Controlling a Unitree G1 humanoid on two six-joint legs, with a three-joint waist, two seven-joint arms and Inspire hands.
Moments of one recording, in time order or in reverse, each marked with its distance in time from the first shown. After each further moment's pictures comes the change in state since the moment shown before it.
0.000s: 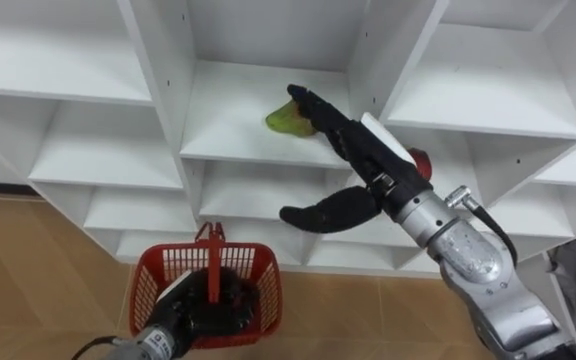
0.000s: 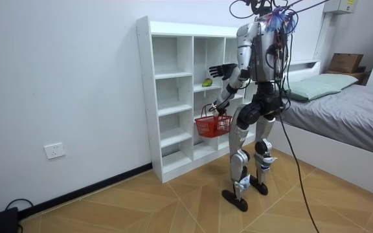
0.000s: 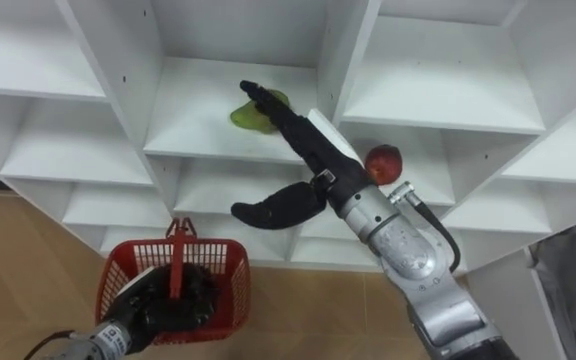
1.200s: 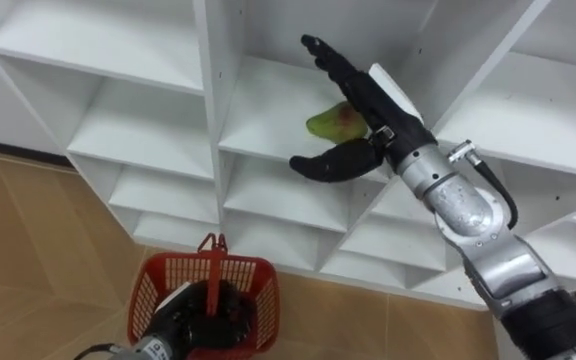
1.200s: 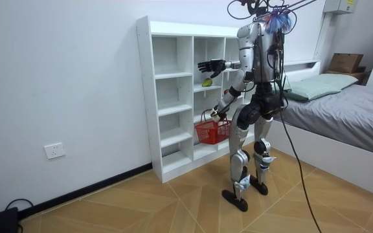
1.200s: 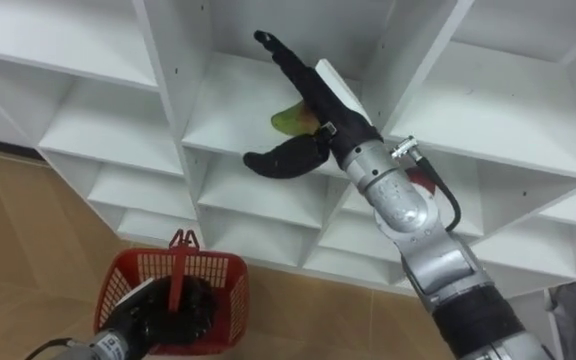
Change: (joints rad) left arm -0.001 -0.017 0.034 0.053 0.077 0.015 -0.012; right arm -0.199 0.008 -0.002 0.133 -0.092 0.014 -0.125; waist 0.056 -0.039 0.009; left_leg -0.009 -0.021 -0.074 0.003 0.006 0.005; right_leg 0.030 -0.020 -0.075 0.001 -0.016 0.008
